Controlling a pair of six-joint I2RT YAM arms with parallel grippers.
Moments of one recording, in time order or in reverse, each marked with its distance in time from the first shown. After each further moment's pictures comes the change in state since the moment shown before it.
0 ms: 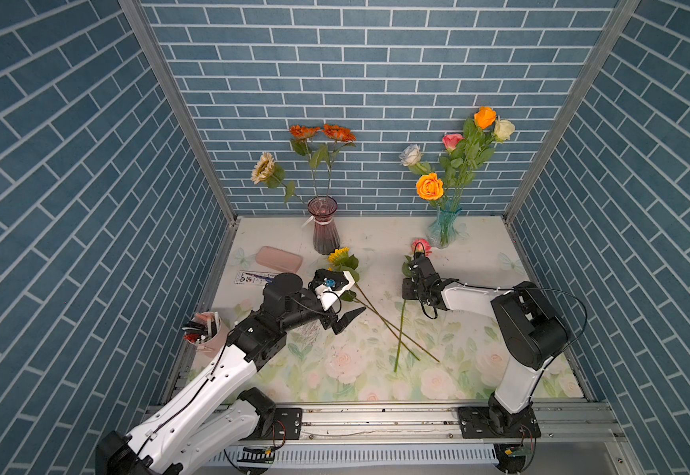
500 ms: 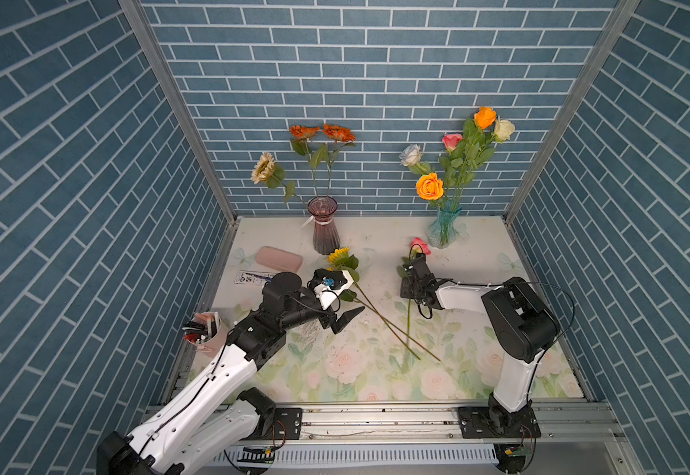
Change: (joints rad) left arm 0.018 0.003 -0.002 0.000 0.015 -0.001; right arm 0.013 0.042 0.006 0.029 0.094 0.074
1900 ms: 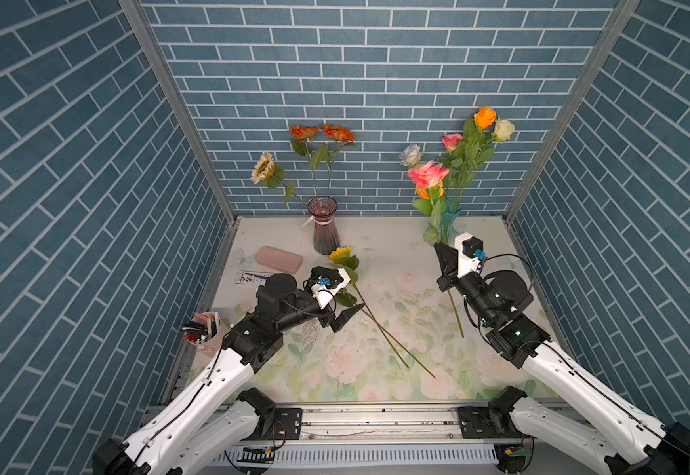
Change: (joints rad) left arm 0.002 -0.033 -0.002 0.037 -0.002 -0.023; right arm 0.039 -0.983 -0.275 0.432 -0.116 -0.663
